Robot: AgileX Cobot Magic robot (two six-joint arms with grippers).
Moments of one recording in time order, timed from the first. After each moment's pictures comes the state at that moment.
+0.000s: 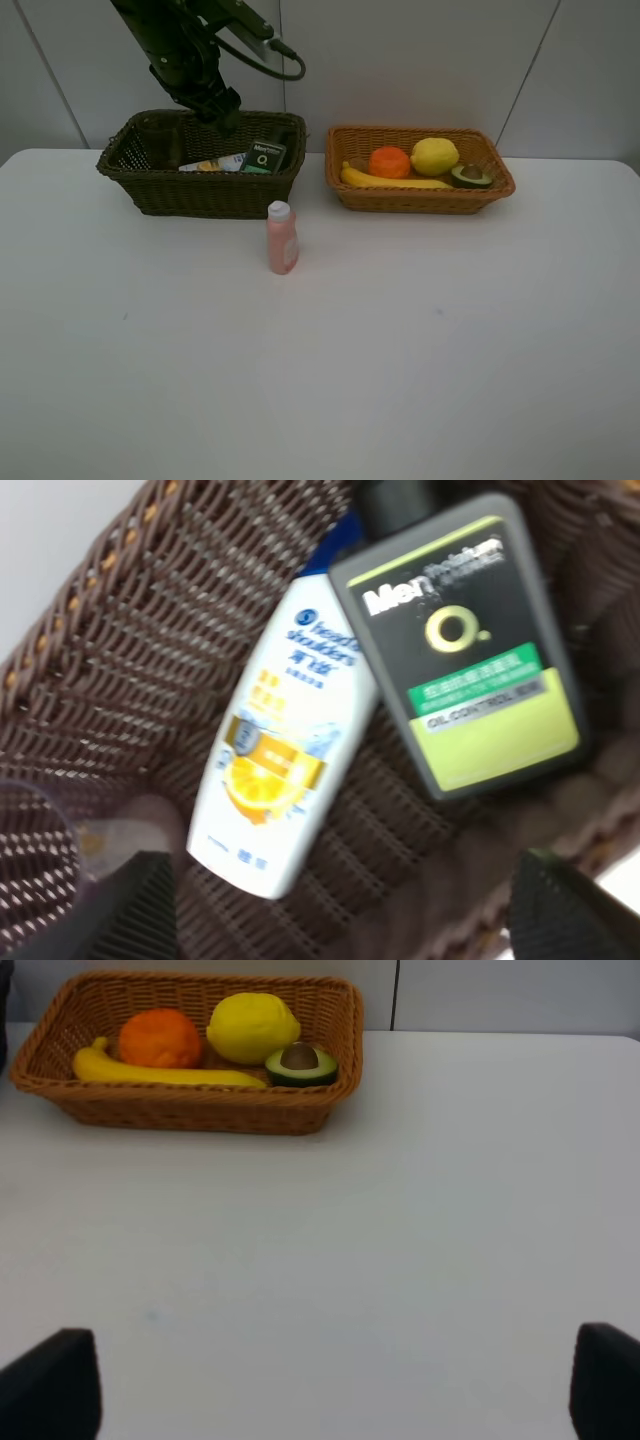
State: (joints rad) left arm -0.40 1.99 -1.66 0.07 0.83 0.35; right arm 0.03 0.00 -0.52 -0.03 1.05 -0.06
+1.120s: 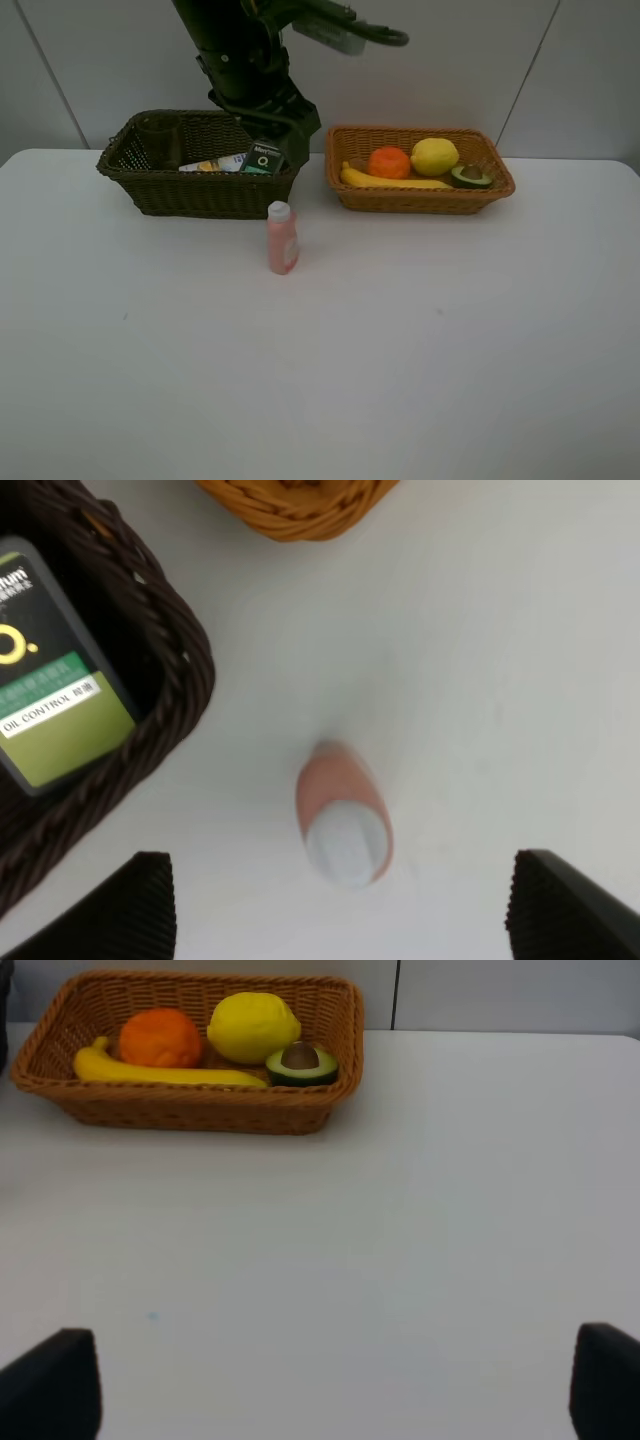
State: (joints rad) left arm -0.61 1.93 -1.66 -0.12 1.03 0.19; right arm 0.03 0.00 -0.52 -0.03 1.05 -0.06
